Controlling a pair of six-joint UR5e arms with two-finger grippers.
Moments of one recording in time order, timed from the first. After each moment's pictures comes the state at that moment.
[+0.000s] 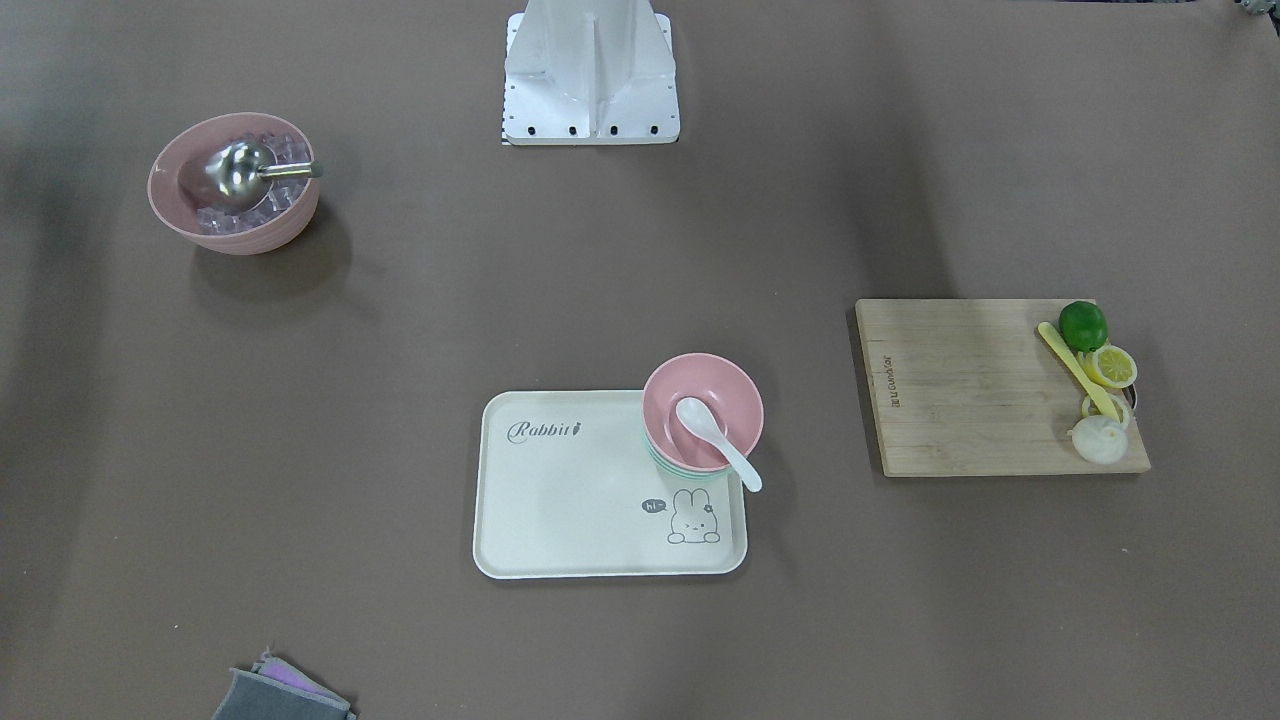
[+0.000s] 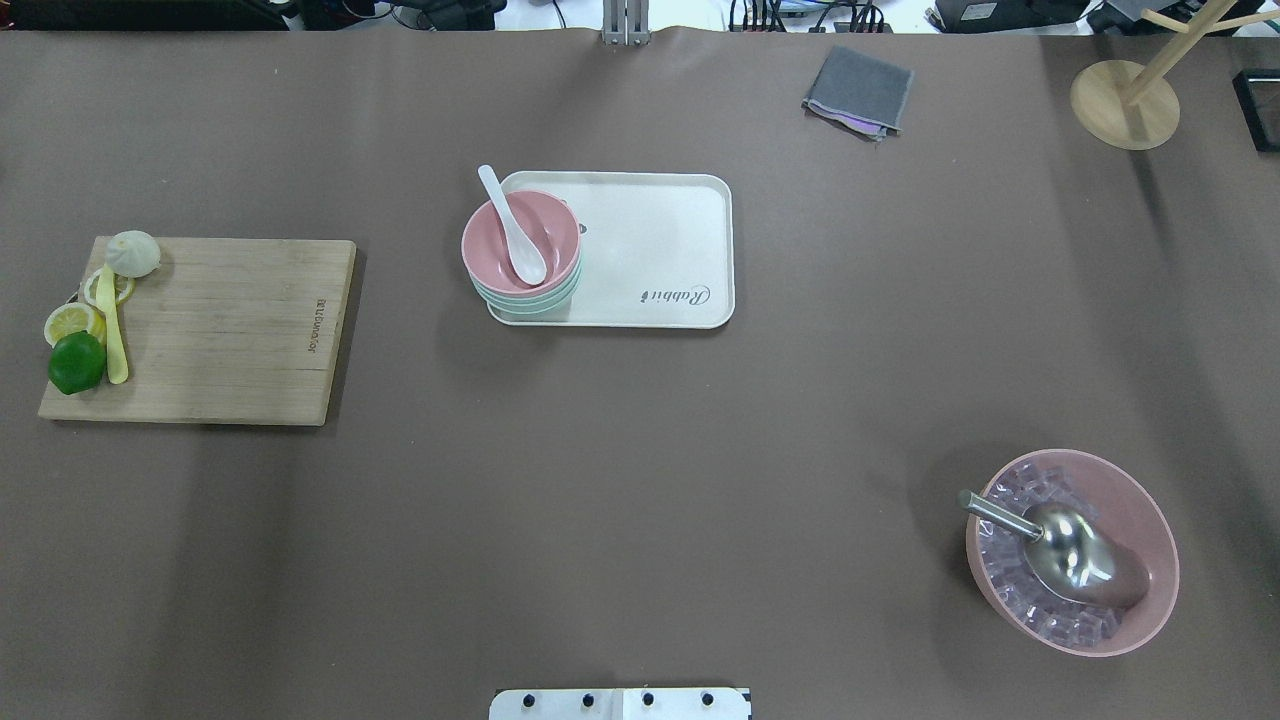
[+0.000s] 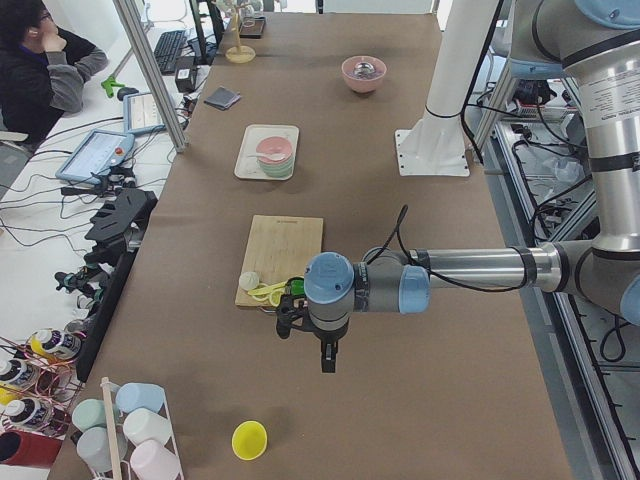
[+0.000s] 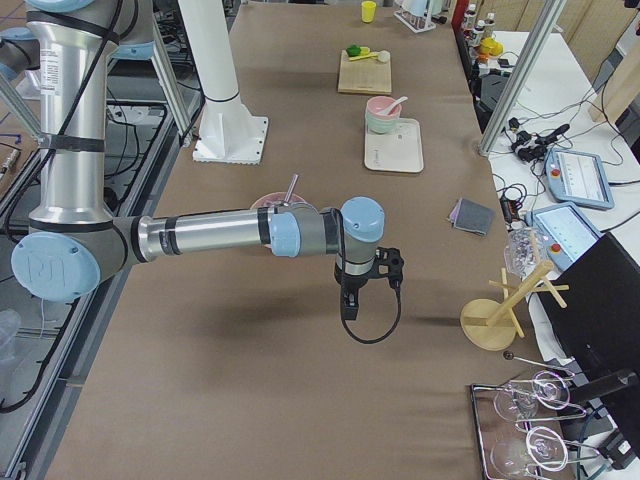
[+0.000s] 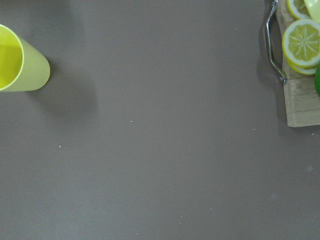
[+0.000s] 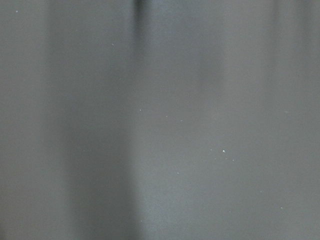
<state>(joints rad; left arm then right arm) -1.57 -1.29 -1.80 -1.60 -2.37 -0.02 1.49 -1.67 1.81 -1.65 2.30 0.08</state>
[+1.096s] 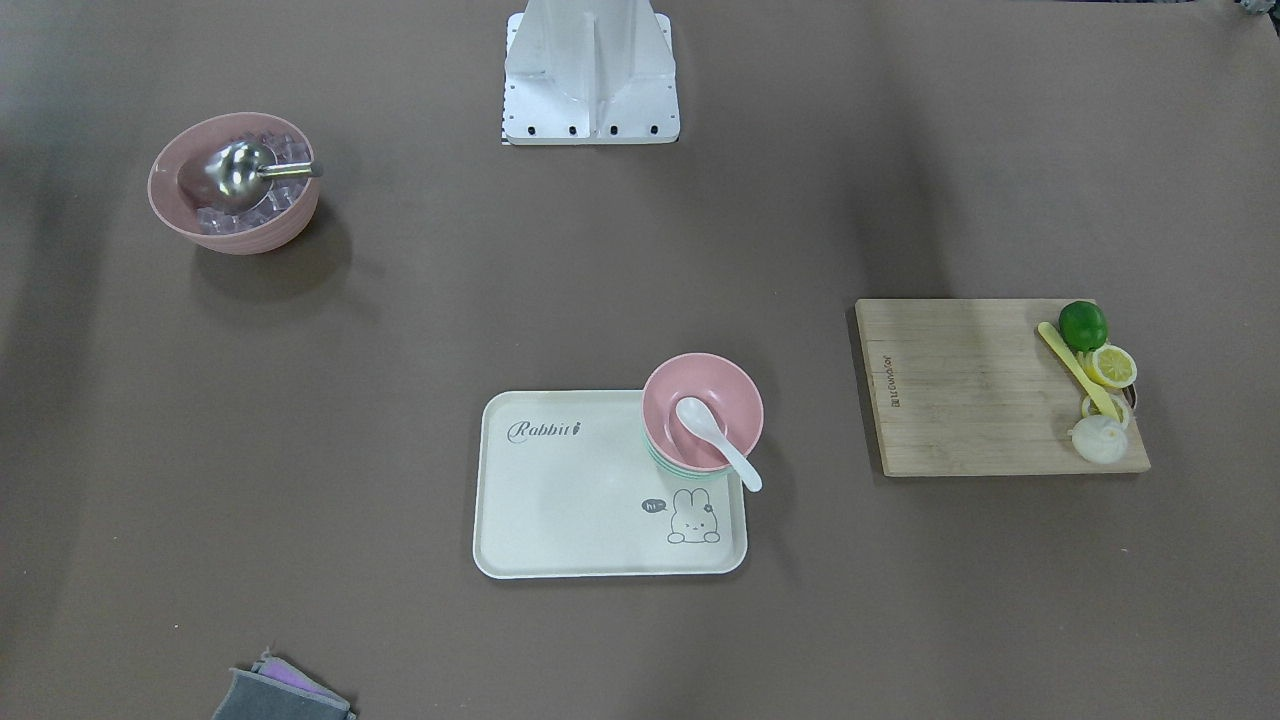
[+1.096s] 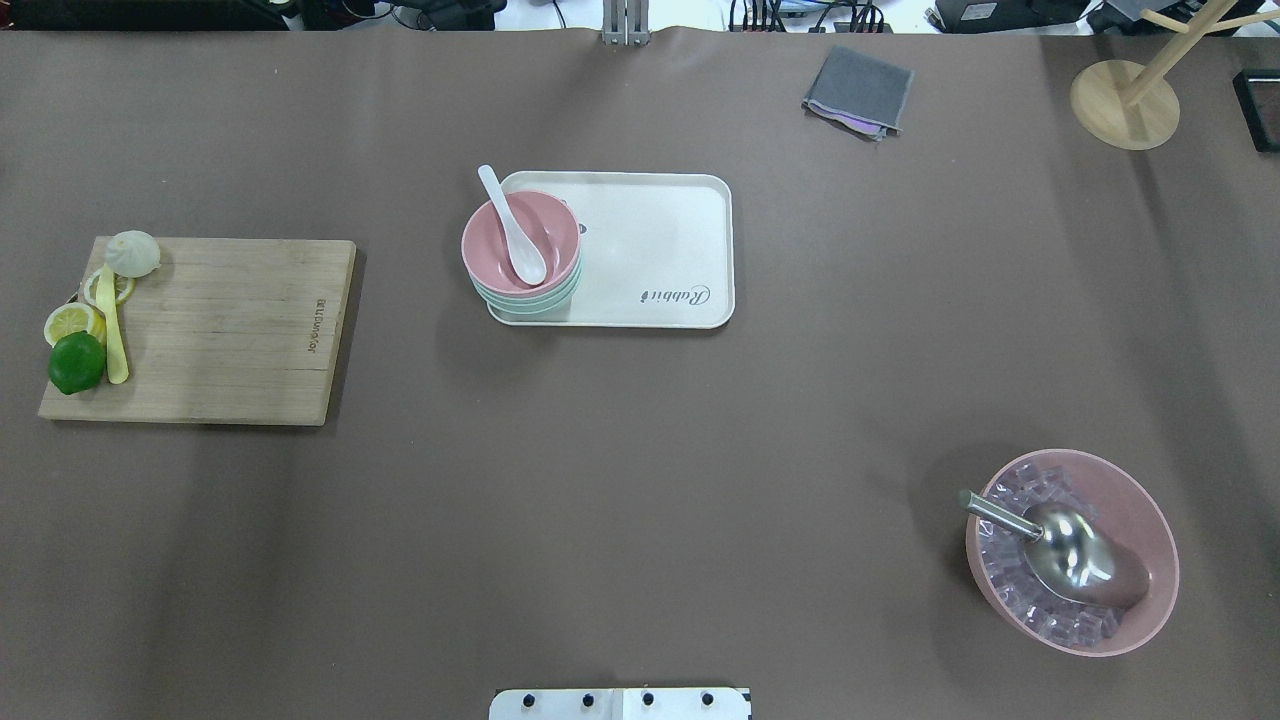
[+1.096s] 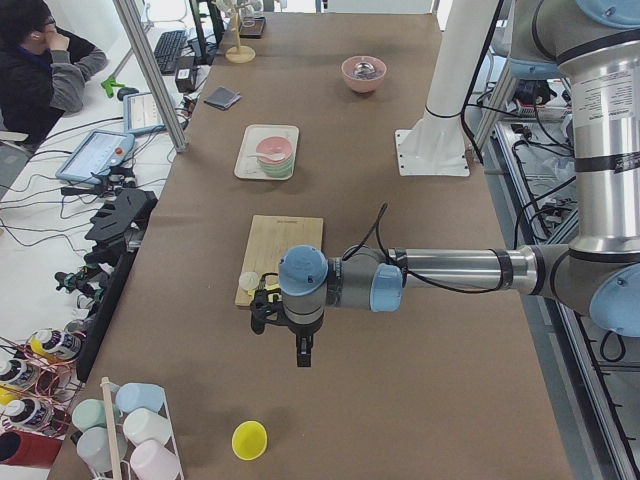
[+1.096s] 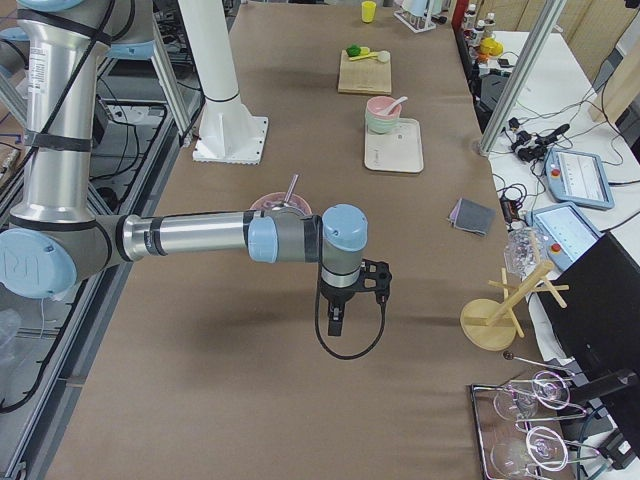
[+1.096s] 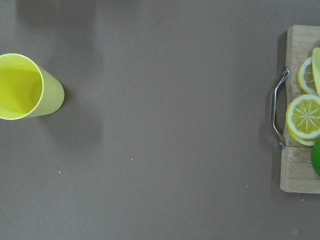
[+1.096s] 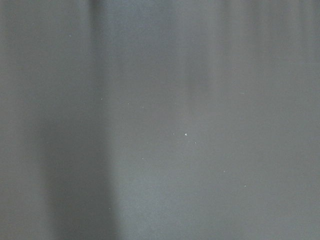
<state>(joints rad) -1.57 -1.38 -1.77 -1.65 -2.36 -0.07 1.53 -1.72 1.83 -1.65 2.26 0.08</state>
